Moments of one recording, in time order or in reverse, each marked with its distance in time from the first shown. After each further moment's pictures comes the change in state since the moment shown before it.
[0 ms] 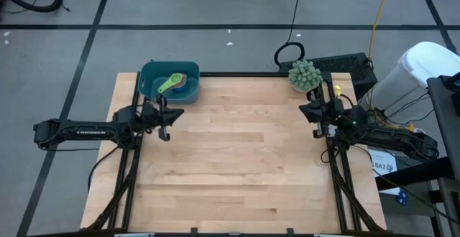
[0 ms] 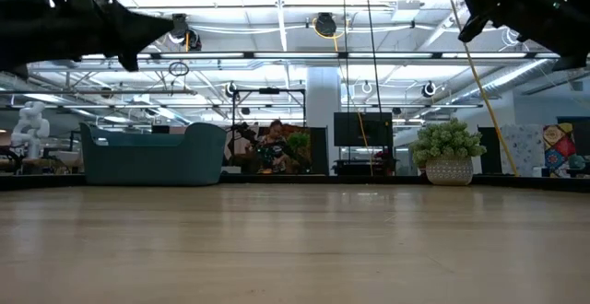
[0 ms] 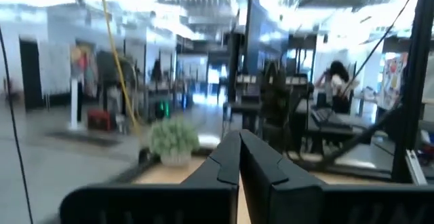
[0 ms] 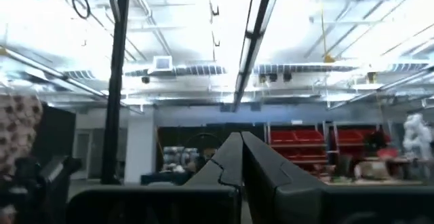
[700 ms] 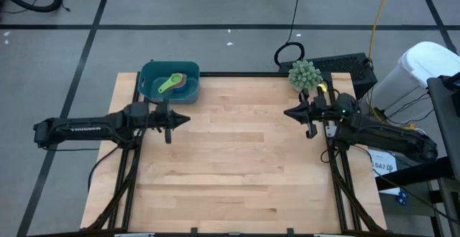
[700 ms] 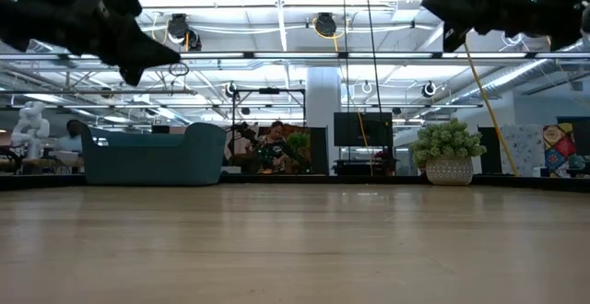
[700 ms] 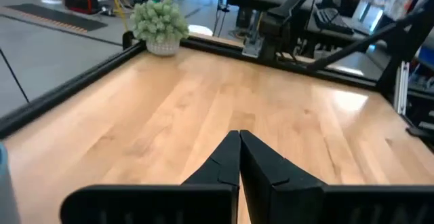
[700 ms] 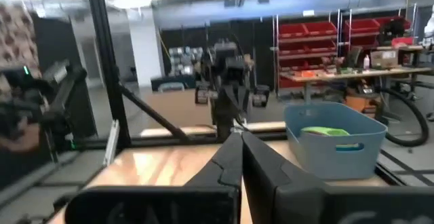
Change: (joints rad) left arm -0.001 -0.002 0.221 -0.684 0.054 -0.116; right arm 0.003 -0.054 0.211 -0.737 -0.097 -0.133
